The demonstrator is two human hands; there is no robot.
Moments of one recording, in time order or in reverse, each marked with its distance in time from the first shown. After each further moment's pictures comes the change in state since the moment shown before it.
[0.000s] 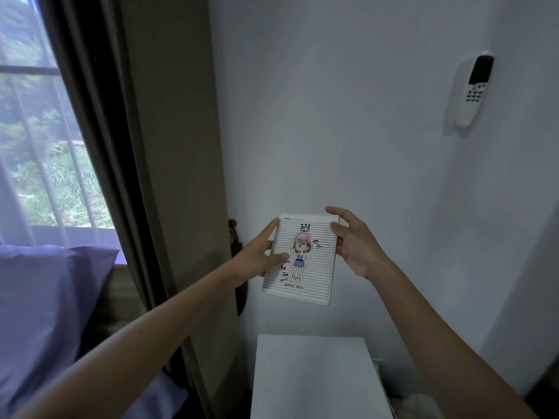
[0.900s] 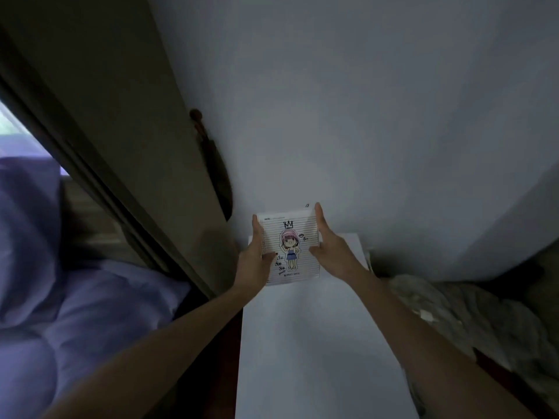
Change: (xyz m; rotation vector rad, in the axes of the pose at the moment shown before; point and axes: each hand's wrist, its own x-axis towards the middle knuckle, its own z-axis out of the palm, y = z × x) left_hand -0.017 -0.185 0.129 0.248 0.286 -0.238; right_hand -0.028 0.227 -0.047 -0.636 -0.194 0.219
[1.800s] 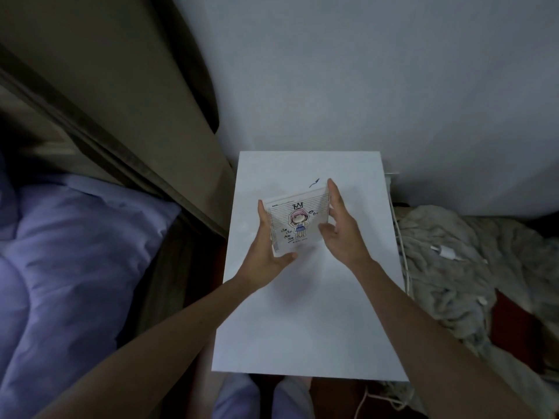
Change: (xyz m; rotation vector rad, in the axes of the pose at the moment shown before) left_hand -0.031 -0.124 0.116 -0.108 -0.259 -0.122; right_hand -0.001 0.165 0.066 0.180 0.017 0.026
